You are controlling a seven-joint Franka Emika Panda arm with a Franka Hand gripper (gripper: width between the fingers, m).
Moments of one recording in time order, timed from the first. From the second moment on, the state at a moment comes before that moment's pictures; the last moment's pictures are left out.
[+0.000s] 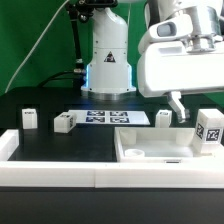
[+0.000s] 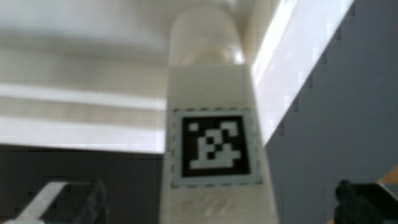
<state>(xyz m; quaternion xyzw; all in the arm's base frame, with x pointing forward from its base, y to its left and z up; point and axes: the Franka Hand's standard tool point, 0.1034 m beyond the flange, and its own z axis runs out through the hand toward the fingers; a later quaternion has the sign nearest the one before) 0.608 0.121 0.084 -0.98 -0.09 -0.18 0.05</state>
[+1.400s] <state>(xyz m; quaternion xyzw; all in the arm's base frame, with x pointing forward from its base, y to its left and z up) 0.620 0.116 0.080 -0.99 -0.07 0.05 0.07</state>
